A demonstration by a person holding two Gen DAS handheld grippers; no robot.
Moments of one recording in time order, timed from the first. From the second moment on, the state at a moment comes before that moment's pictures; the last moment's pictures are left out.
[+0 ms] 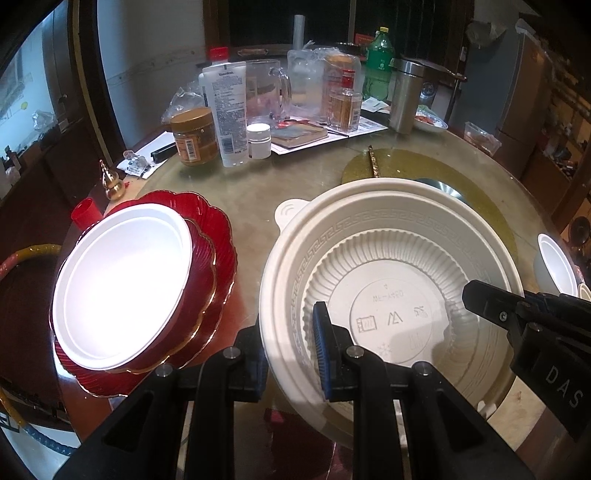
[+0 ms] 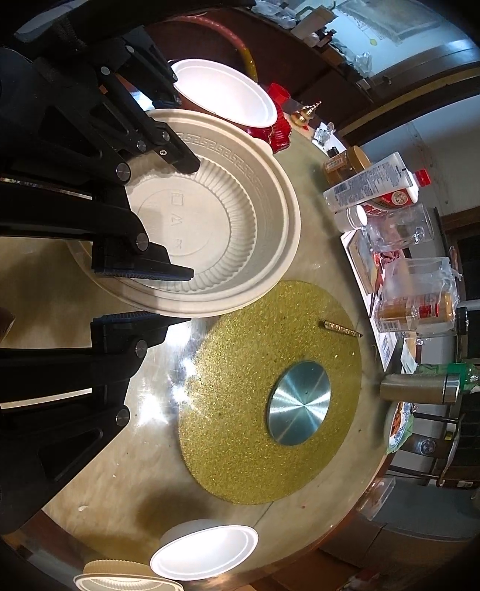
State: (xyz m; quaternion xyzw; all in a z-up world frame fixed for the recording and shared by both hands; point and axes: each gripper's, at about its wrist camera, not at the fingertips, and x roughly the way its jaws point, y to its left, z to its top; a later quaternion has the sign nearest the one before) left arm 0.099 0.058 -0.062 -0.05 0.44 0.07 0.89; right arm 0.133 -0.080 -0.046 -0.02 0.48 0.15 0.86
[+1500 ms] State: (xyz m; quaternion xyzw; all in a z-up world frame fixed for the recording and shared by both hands) left arm 0.048 0.195 -0.037 -0.10 0.37 0.23 0.89; right arm 0.115 0.083 -0.018 -0.09 0.42 0.29 0.85
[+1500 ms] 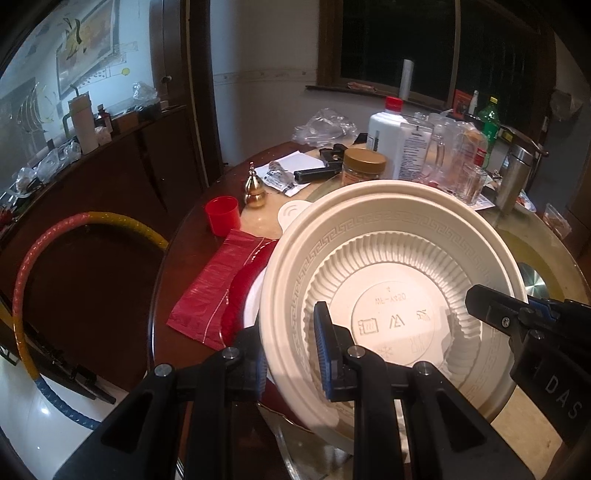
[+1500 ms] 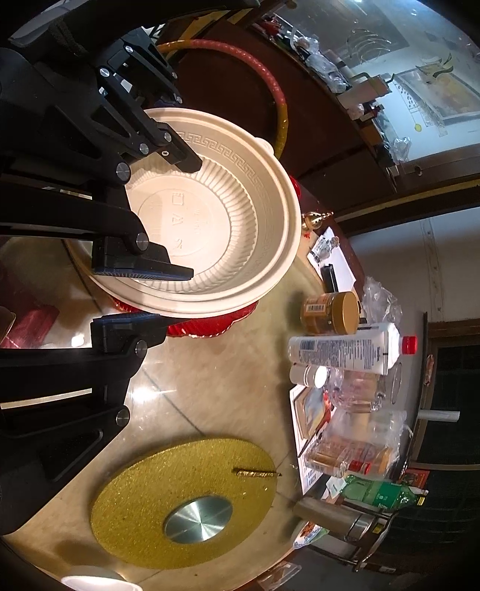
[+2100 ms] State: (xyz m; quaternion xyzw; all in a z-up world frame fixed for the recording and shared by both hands) left arm 0.055 0.219 -0.049 -0.11 0.39 0.25 0.88; right arm 0.125 0.111 -0.030 -0.10 0.44 0.30 0.84
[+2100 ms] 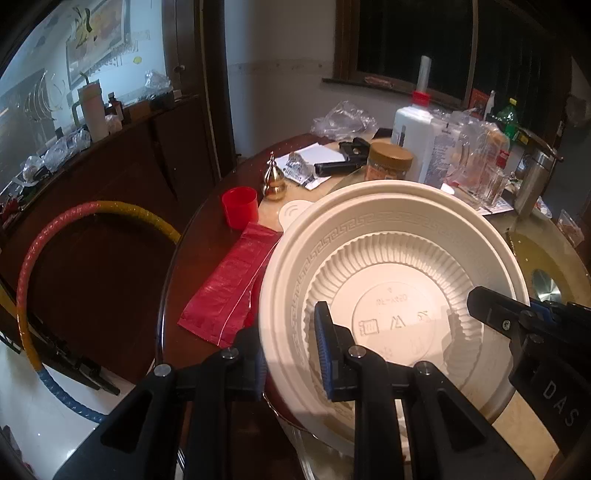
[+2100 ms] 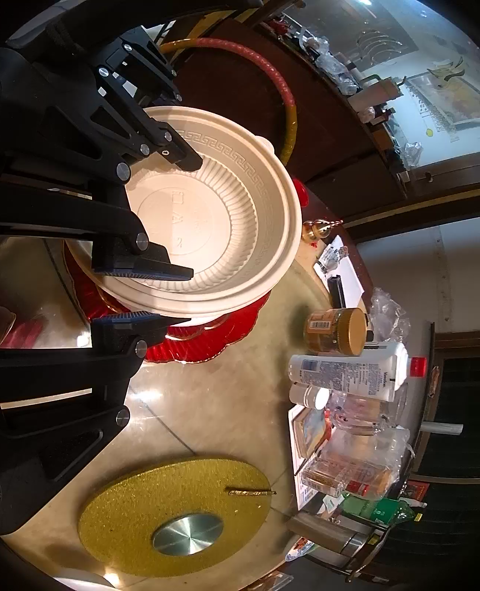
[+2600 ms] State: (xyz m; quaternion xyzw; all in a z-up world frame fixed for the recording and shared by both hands) left arm 0.064 0.223 -0.059 -0.11 0.40 0.26 0.87; right arm 0.135 0.119 -0.043 -0.11 0.45 0.29 0.84
